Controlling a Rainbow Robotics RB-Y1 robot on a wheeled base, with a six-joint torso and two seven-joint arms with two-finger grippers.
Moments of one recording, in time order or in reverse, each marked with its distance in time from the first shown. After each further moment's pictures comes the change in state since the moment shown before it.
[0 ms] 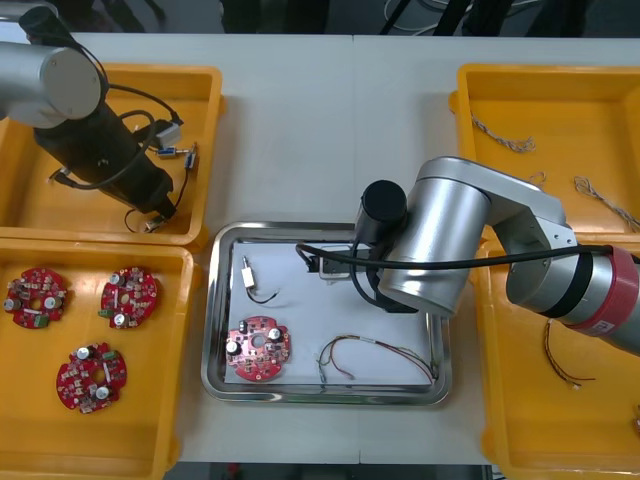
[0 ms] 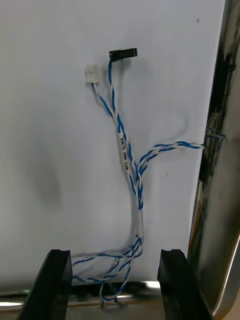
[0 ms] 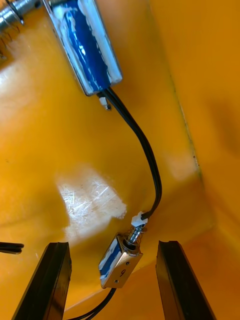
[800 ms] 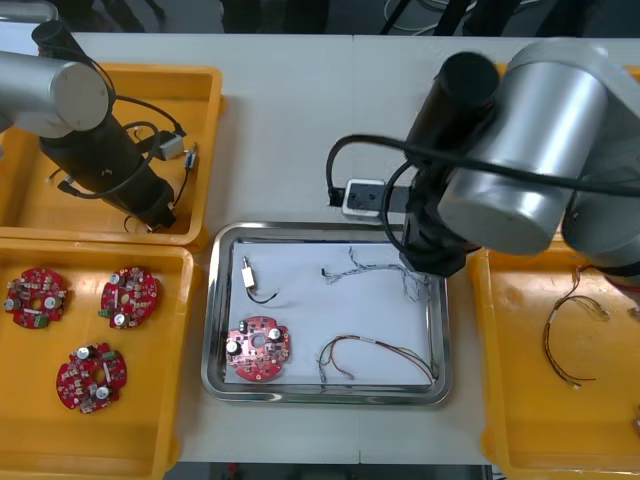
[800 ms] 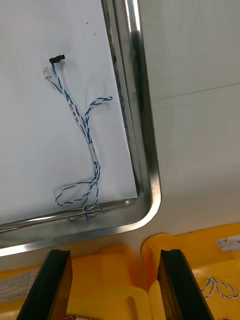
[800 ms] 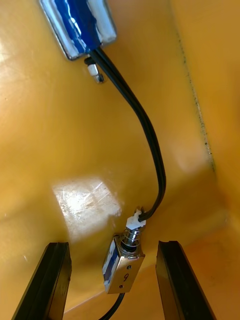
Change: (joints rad) right arm 0.001 -0.008 -0.341 -0.208 -0.150 0.293 -0.066; left arm 0.000 0.000 -0.046 0.000 0.000 -0.009 0.000
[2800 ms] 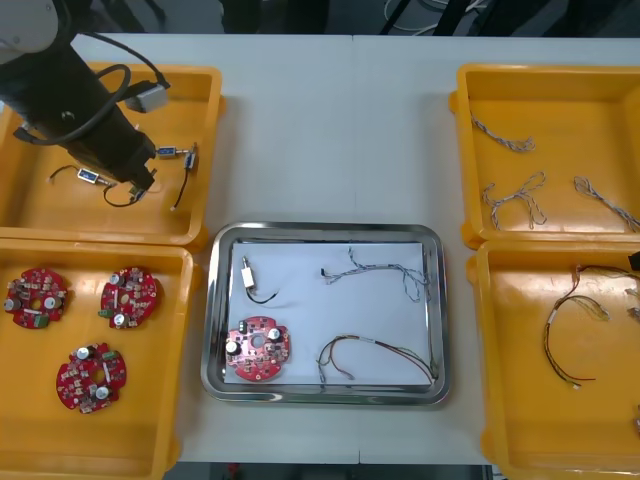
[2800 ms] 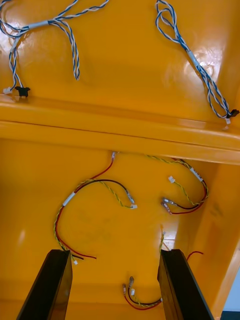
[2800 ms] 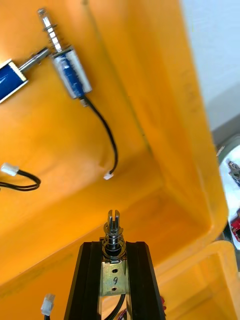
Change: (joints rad) right arm 0.635 -0.170 -0.914 -0.075 -0.121 0.000 -0.417; left arm -0.003 0.004 0.292 -0.111 -0.053 0.281 0.004
